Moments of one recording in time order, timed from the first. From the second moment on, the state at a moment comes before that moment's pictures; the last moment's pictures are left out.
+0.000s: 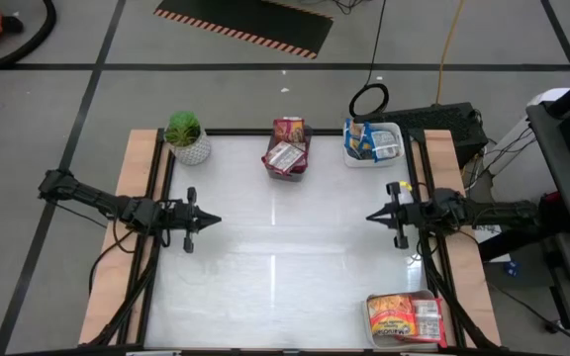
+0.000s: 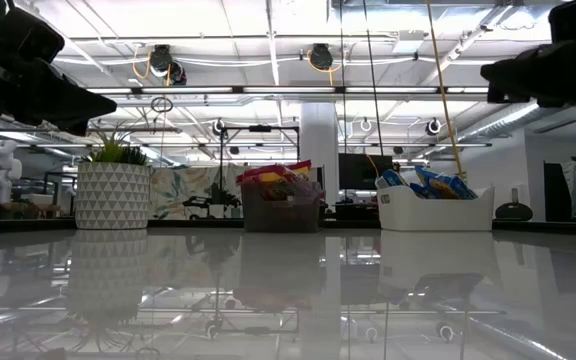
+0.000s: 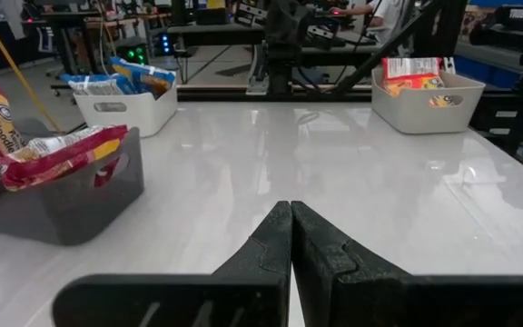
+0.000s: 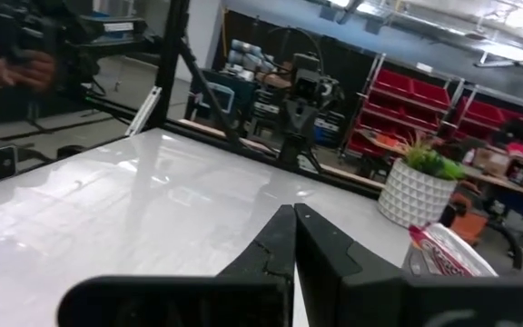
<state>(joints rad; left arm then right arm) -0.32 0.26 0.01 0.12 -0.34 -0.03 0.02 0.00 0.02 0.02 -0.13 -0.29</state>
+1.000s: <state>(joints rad) -0.32 0.26 0.01 0.09 -0.34 -0.05 0.15 0.00 0.02 0.02 0.06 -0.15</state>
